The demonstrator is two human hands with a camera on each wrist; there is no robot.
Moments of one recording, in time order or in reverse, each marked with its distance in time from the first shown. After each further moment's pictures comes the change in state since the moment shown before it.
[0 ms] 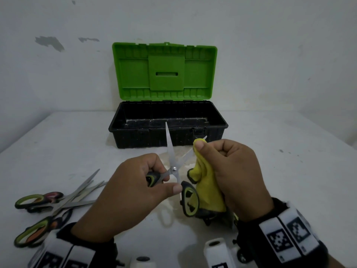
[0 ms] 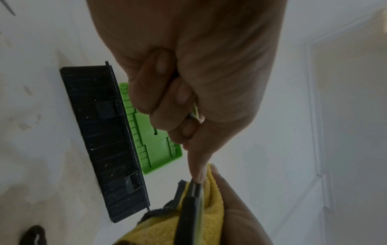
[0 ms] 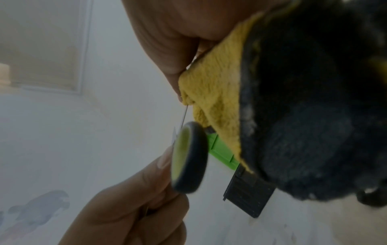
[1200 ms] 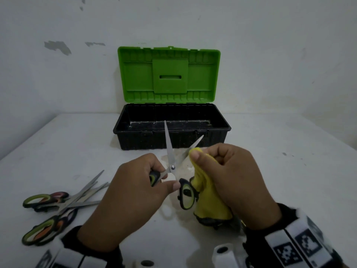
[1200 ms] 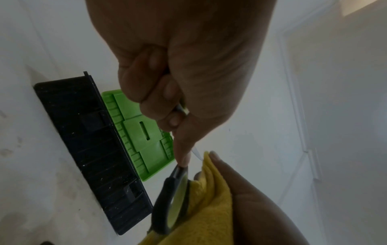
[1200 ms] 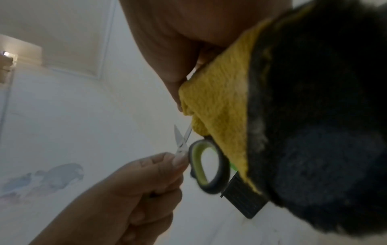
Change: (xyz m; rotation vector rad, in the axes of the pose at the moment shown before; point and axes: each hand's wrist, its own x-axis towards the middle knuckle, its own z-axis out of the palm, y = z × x) left_hand -0.003 0.009 0.004 0.133 0.119 -0.094; right_hand -0.004 -0.006 -0.003 -0.130 -0.146 -0.092
